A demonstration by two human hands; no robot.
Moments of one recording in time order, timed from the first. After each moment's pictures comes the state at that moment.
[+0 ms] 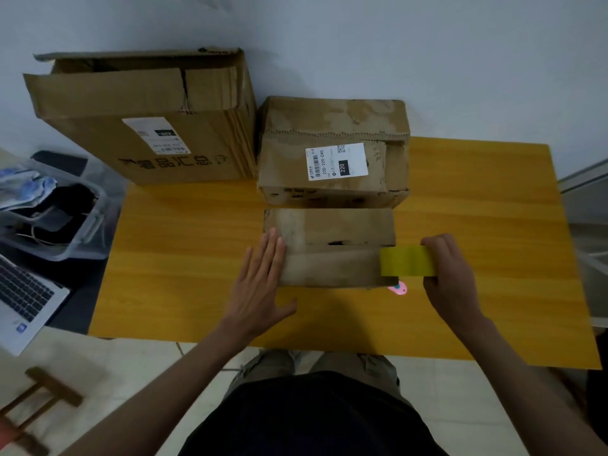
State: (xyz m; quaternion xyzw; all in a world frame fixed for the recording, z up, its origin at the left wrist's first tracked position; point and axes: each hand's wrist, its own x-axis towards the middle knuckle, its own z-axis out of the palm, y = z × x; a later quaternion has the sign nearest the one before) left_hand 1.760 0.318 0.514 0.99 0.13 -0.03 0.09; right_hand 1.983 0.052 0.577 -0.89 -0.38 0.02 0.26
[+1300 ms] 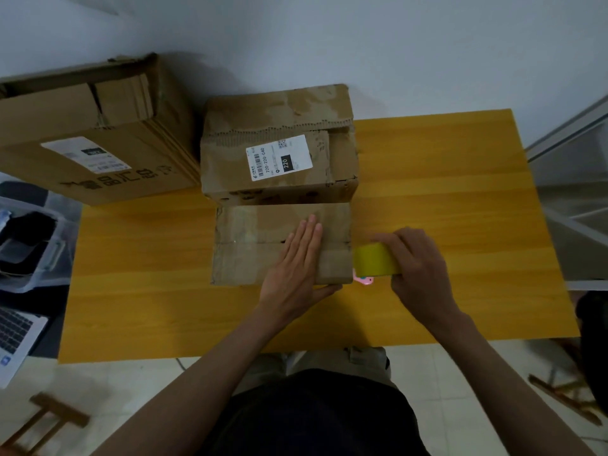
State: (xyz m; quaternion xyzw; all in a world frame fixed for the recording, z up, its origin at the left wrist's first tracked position) left_hand 1.881 0.214 0.515 0.99 0.06 -0.05 0.10; right_hand 1.999 0.009 0.574 -0.87 -0.43 -0.04 0.24
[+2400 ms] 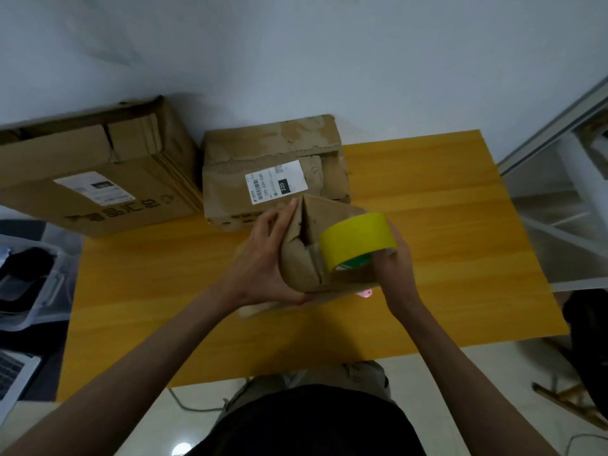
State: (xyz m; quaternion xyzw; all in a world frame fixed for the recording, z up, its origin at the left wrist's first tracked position) left_hand 1.891 0.293 0.601 0.93 0.01 -0.04 0.37; right_hand 1.982 0.062 0.594 -0.75 -0.13 0.12 0.64
